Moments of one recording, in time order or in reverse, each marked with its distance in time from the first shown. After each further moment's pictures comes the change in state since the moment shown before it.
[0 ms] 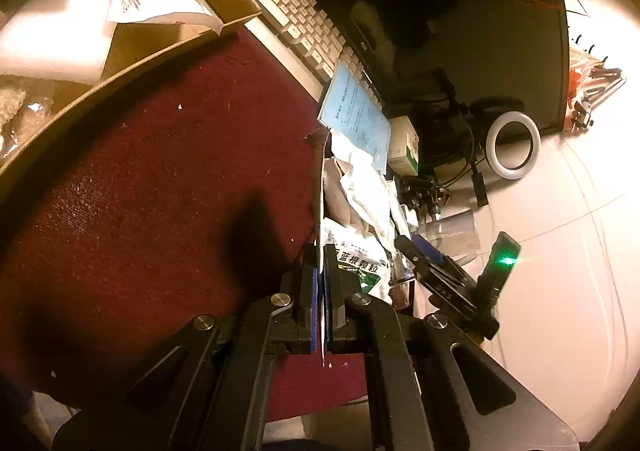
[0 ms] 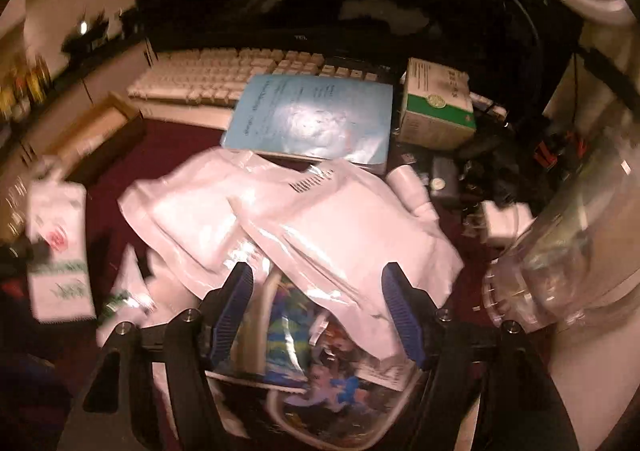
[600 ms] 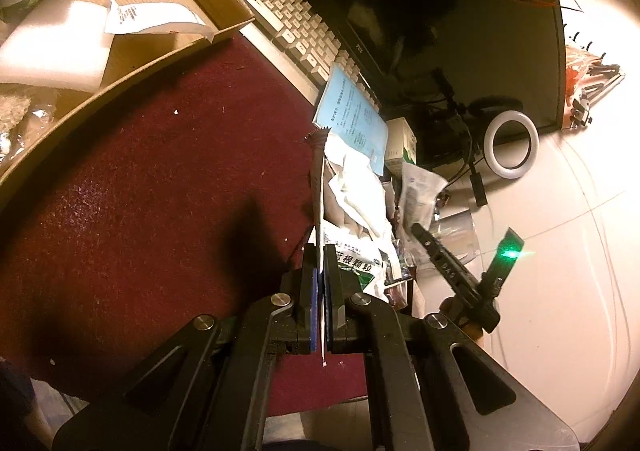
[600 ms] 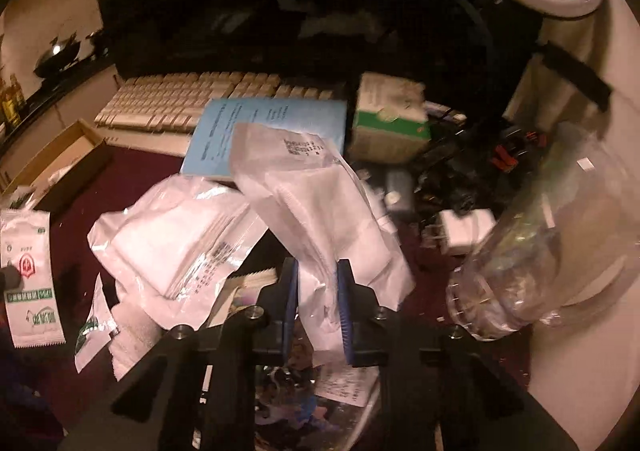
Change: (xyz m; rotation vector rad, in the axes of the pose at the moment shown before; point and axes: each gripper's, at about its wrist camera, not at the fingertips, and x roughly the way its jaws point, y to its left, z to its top) left arm -0.006 -0.004 -0.002 0.013 -0.011 -0.001; right arm -0.020 -0.020 0.003 0.108 -0.104 -0.057
